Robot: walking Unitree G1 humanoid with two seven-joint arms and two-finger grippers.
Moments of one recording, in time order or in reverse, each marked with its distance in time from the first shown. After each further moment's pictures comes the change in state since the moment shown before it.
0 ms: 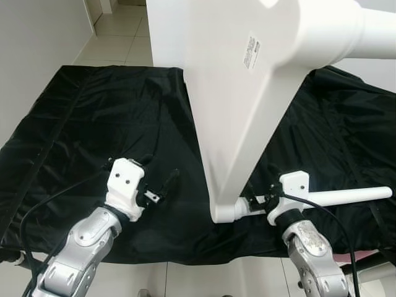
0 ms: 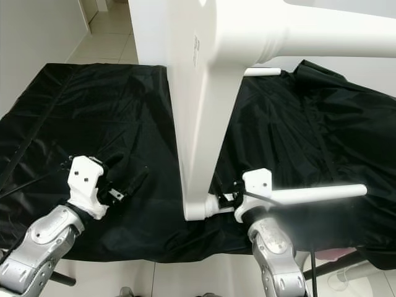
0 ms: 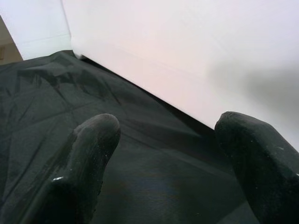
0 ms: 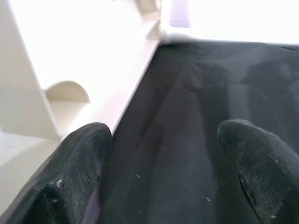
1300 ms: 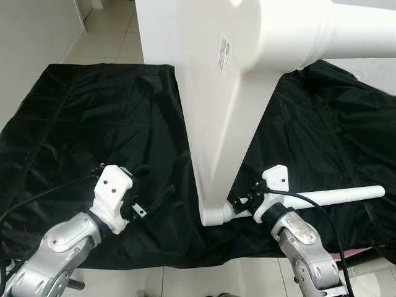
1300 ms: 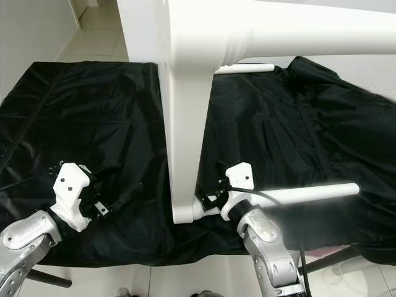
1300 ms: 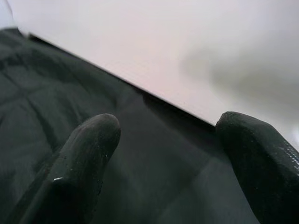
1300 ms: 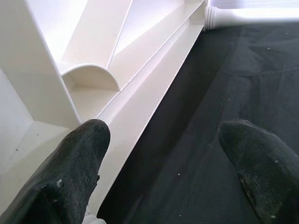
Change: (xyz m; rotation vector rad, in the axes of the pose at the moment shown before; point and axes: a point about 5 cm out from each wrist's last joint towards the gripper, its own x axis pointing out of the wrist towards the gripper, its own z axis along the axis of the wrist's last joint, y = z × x) left arm -0.029 0.006 0.002 -0.012 0.105 -0.202; right arm 0.014 0.025 -0.008 0.074 0.041 0.218
